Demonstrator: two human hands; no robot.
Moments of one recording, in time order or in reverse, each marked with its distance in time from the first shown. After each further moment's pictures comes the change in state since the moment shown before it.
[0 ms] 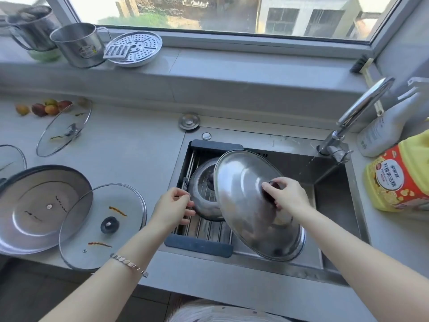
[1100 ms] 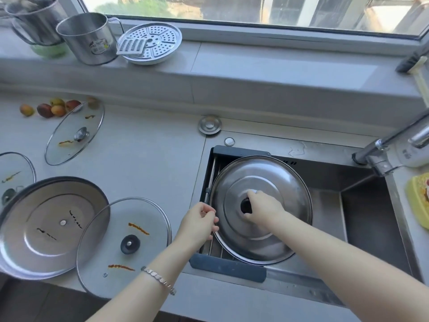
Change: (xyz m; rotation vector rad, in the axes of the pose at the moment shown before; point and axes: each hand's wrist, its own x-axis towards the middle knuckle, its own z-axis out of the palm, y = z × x) left_hand 0.056 -0.019 -0.020 0.016 -0.114 -0.065; right_hand 0.026 -0.062 0.121 -0.835 -0.345 -0.331
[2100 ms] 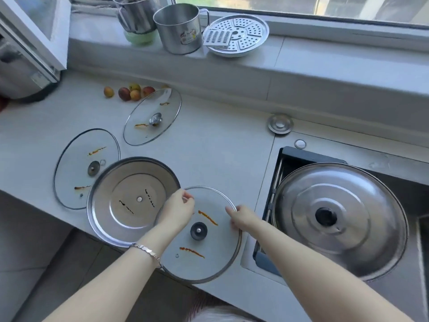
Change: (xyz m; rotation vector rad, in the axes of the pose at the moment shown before) left_hand 0.023 -0.062 -0.196 0.222 0.295 -0.034; right_hand 0.036 -0.201 0.065 0.761 -0.348 0.104
